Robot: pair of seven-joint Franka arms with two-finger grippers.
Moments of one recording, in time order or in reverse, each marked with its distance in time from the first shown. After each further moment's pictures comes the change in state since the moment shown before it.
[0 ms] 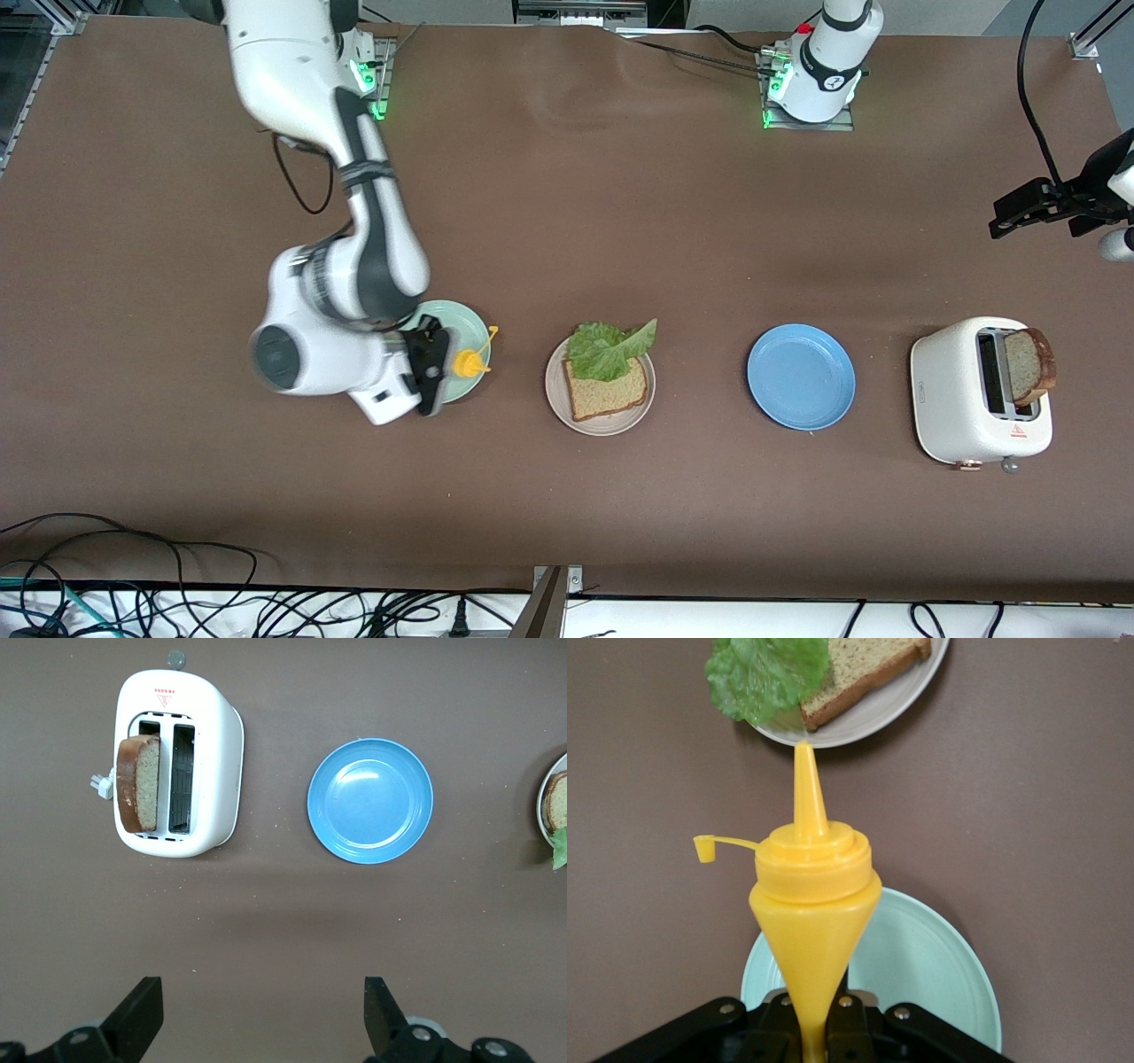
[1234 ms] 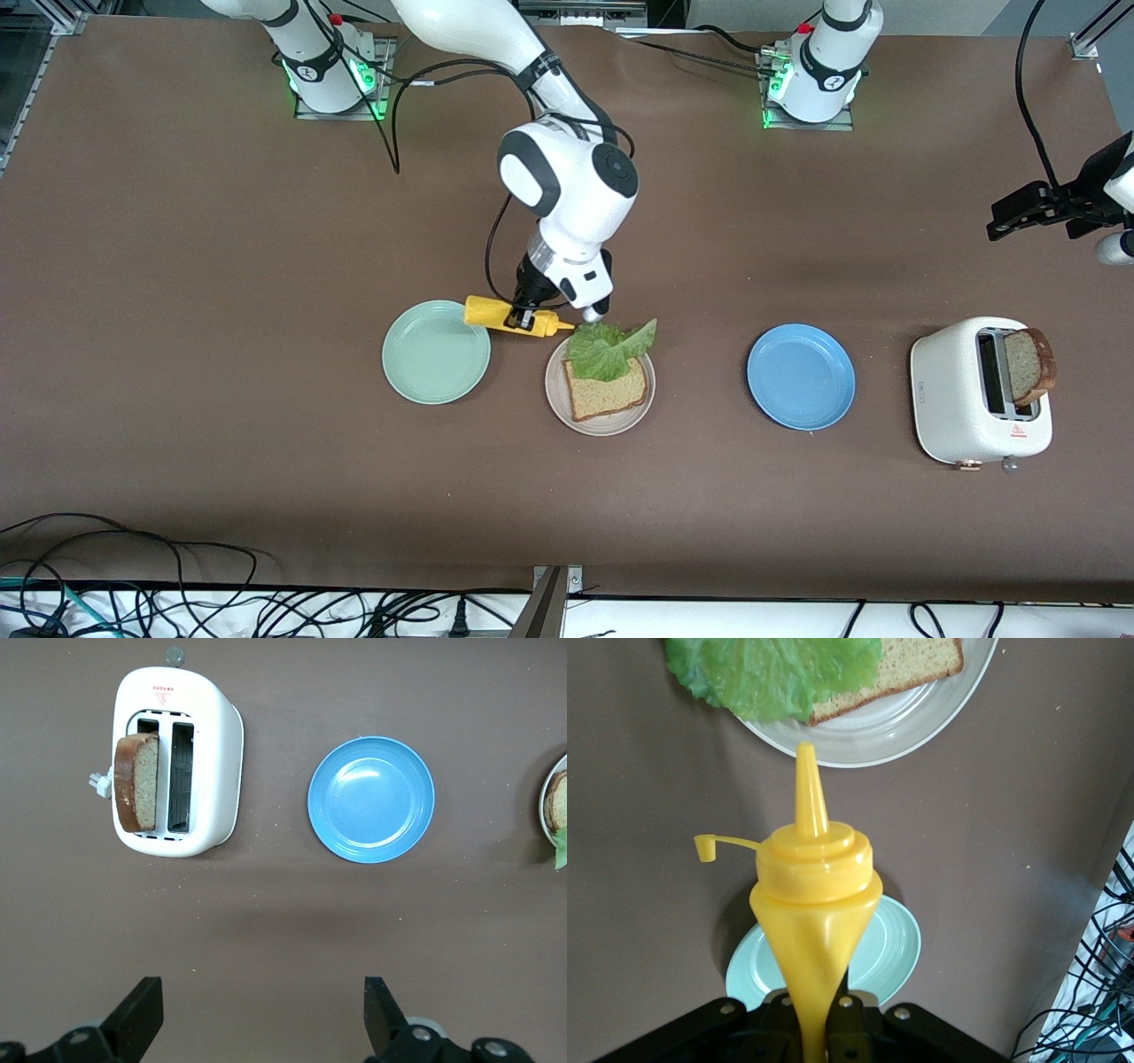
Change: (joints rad) left arm 0.001 0.007 -0.001 0.000 0.000 0.000 0.000; right arm 0.390 0.021 0.004 0.021 -0.771 0.084 0.532
